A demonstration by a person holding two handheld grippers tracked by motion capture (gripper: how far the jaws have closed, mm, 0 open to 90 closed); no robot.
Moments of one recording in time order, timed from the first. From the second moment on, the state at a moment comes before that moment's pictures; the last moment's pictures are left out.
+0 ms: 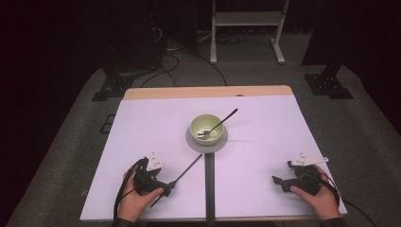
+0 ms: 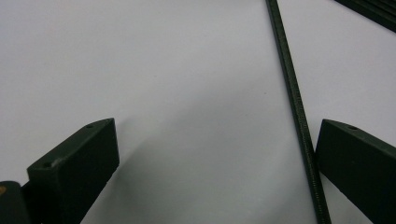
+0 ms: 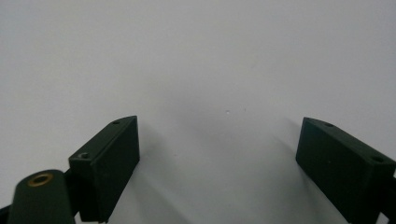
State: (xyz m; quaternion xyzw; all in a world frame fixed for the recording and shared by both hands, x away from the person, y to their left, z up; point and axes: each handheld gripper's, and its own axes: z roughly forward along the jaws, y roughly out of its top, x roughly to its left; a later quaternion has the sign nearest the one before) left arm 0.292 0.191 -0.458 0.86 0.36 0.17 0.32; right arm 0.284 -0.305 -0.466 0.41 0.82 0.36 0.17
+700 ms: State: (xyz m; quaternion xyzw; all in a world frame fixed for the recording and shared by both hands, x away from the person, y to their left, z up) left arm 0.293 0.190 -0.451 0.85 0.36 0.15 0.34; right arm 0.284 -0.305 -0.466 0.41 0.82 0.36 0.17
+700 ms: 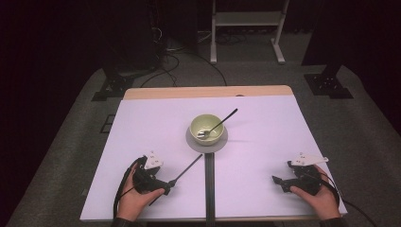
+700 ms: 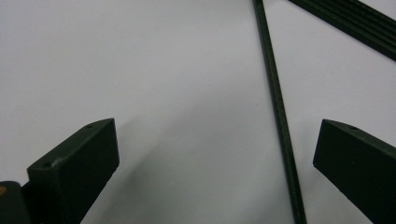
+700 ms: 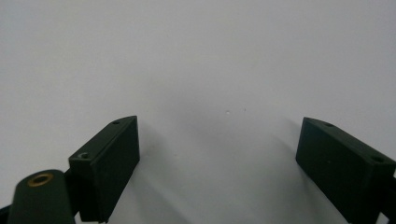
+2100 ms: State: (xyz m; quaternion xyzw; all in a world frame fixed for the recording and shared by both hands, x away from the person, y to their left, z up) left arm 0.316 0.158 -0.444 0.85 0.35 0.11 0.37; right arm 0.284 -0.305 -0.466 0.41 0.82 0.36 0.17
